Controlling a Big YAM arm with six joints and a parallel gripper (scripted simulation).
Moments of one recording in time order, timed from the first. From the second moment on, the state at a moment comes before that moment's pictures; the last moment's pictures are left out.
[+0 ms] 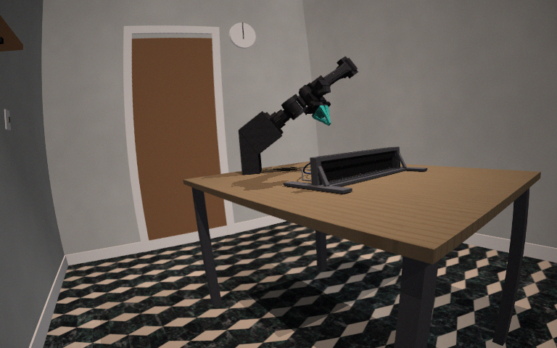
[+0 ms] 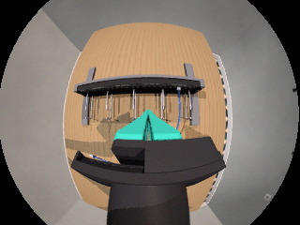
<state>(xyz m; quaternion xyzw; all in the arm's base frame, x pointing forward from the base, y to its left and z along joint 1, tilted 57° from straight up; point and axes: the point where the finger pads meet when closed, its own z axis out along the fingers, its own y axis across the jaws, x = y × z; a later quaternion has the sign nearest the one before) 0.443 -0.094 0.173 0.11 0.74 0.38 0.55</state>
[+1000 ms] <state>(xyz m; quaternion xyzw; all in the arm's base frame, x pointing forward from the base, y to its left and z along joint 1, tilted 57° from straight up) 0.409 -0.128 0.162 0.11 0.74 0.39 0.54</state>
